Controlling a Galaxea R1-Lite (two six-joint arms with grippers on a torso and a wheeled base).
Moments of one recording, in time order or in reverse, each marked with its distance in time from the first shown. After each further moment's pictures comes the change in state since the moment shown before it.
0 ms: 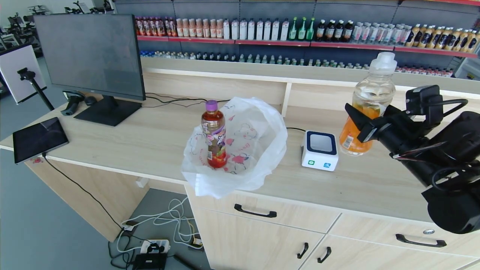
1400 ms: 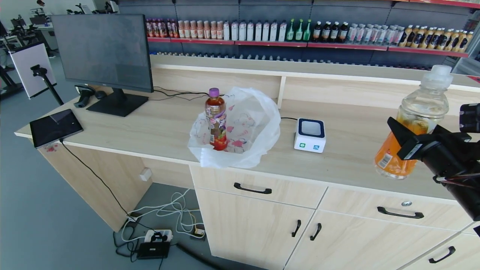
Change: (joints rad) left arm 0.000 0.000 0.000 0.000 0.000 0.003; right arm -0.082 -0.203 0.285 -0.001 -0.219 0.082
